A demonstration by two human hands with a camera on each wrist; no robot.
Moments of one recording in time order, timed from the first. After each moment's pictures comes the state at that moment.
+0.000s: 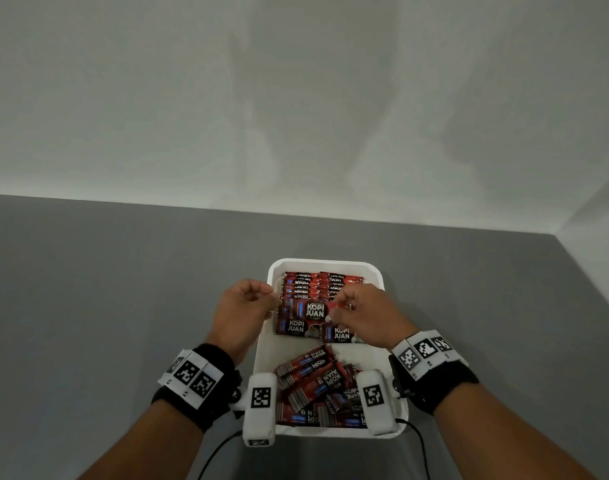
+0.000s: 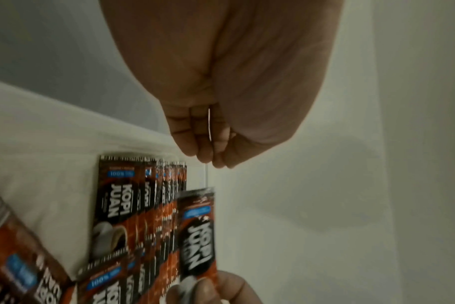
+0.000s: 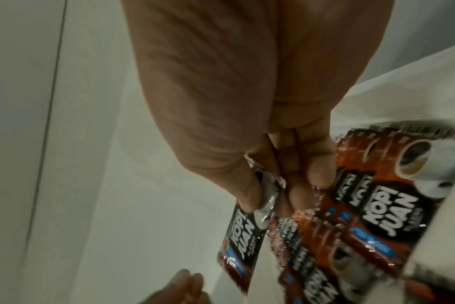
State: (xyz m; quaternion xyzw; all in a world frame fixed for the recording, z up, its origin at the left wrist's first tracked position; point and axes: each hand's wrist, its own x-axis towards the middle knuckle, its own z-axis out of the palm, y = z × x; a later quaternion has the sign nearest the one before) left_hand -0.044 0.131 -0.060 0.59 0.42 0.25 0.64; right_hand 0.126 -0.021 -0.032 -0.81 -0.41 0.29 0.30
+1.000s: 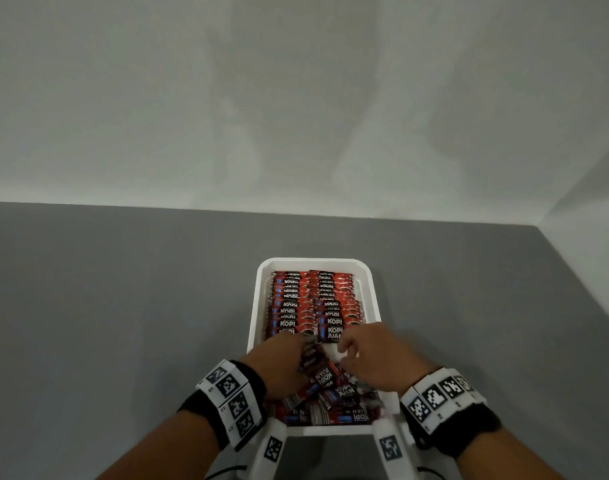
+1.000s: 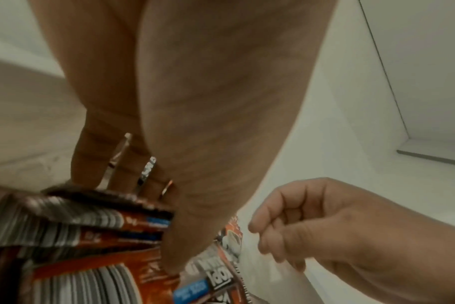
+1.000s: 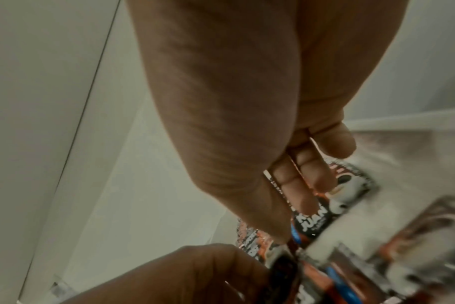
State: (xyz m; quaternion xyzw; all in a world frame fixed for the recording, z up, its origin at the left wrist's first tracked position) left_hand -0.032 0.082 -0.078 0.92 0.17 -0.16 0.33; right_hand 0.113 -0.072 -0.056 -0.83 -0.47 0.27 0.15
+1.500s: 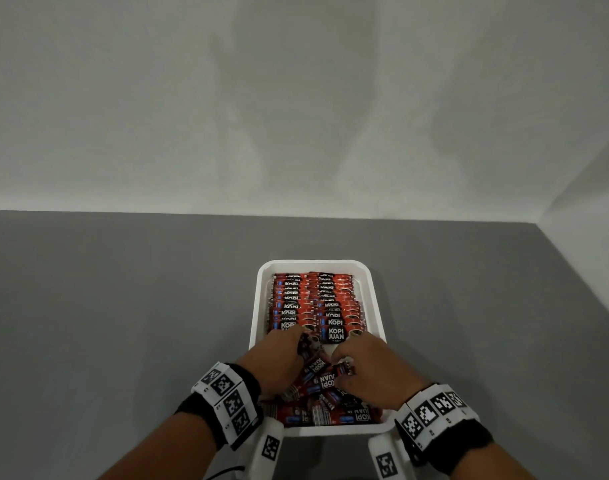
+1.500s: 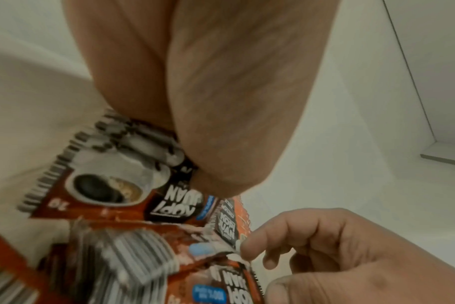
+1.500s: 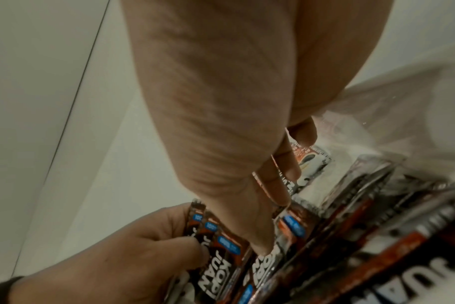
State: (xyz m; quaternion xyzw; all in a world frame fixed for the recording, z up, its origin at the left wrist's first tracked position) left_hand -0.033 0.089 -0.082 0.91 0.21 -0.11 0.34; right_hand 0.099 -0.084 -0.078 -0.81 -0.51 0.25 0.16
